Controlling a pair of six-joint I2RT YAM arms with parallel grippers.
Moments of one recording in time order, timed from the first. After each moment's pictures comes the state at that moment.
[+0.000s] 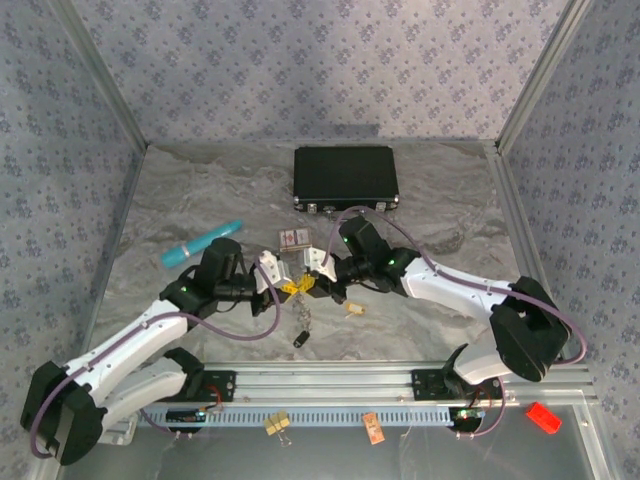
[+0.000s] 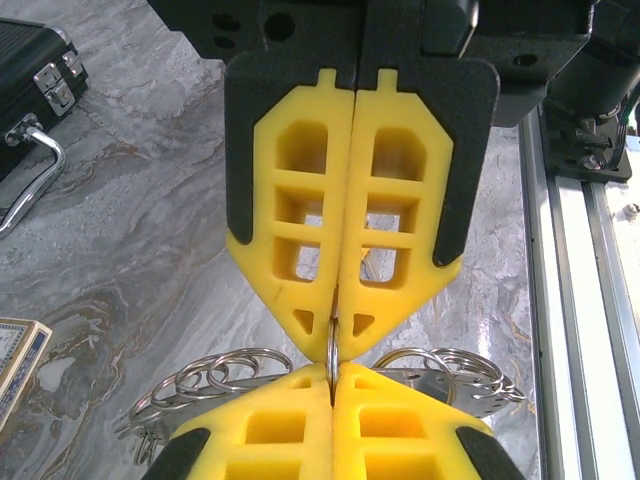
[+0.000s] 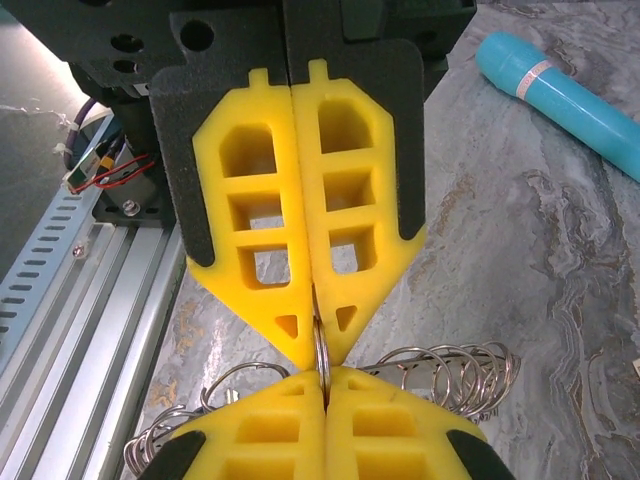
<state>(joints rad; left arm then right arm) -0.62 0.92 0.55 -0.25 0.64 0.38 0.81 1.42 0.87 -0.12 -0.72 -0.49</state>
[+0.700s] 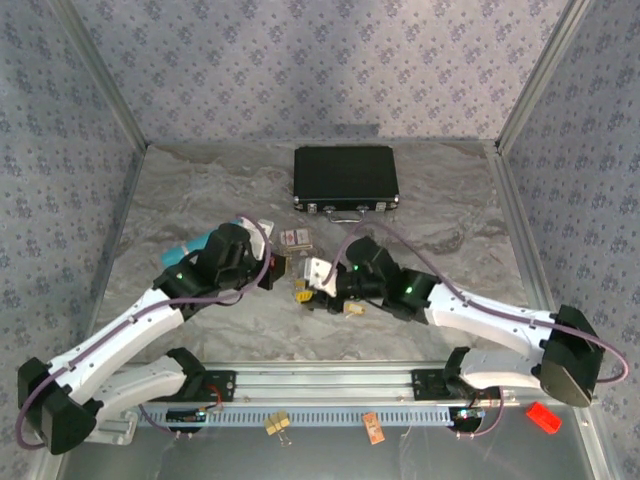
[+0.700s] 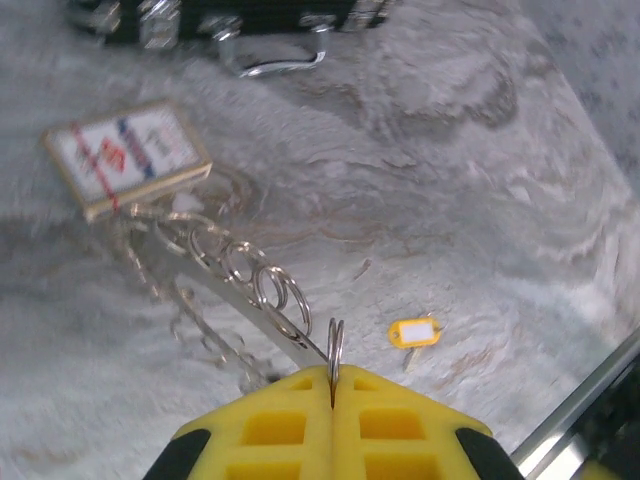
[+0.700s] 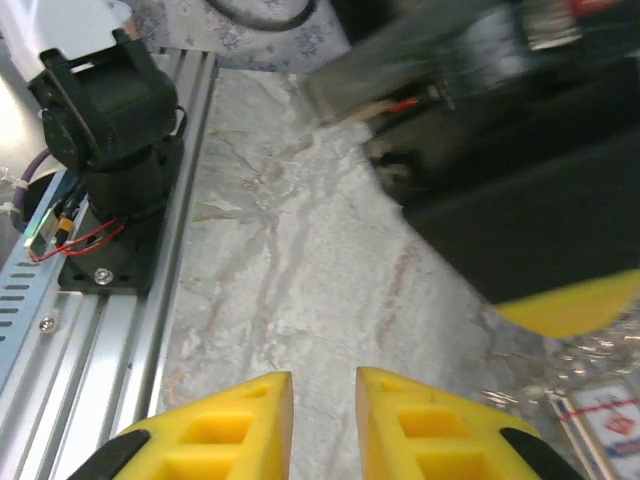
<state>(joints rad) -0.74 0.96 0.84 -0.54 0.09 -0.56 1.05 1.21 0.78 0.01 -0.34 -0.33</state>
